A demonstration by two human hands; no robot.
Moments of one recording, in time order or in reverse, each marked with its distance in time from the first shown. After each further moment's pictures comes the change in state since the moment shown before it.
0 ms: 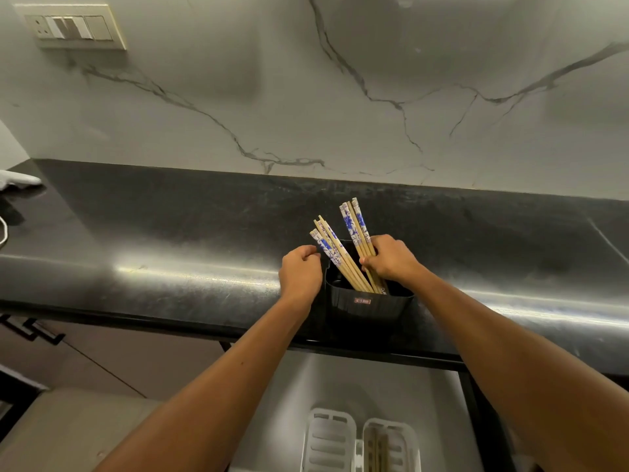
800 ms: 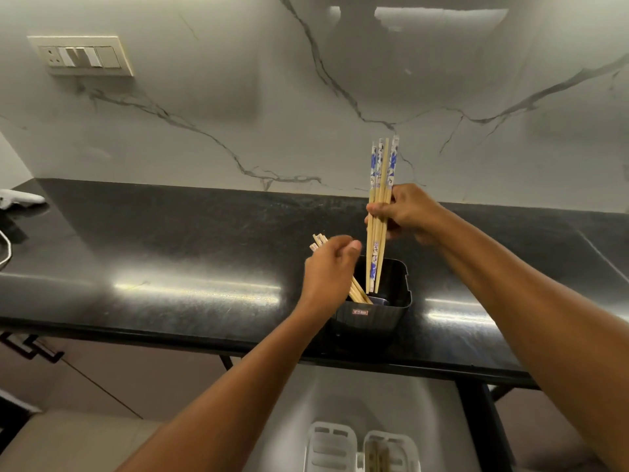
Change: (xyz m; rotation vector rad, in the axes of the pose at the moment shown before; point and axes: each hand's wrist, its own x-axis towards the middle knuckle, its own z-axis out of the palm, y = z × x) left_hand -0.046 0.055 0.005 0.112 -0.196 0.404; right_hand -0.019 -0.048 -0.092 0.515 0.081 -0.105
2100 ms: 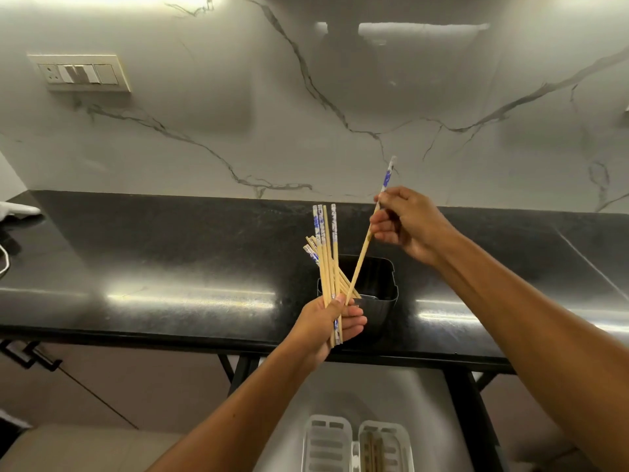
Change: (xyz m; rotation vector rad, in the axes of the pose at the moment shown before) left_hand -0.056 -0.034 0.005 -0.709 -0.241 -0.603; right_hand -0.061 -0.016 -0.005 0.520 0.081 0.019
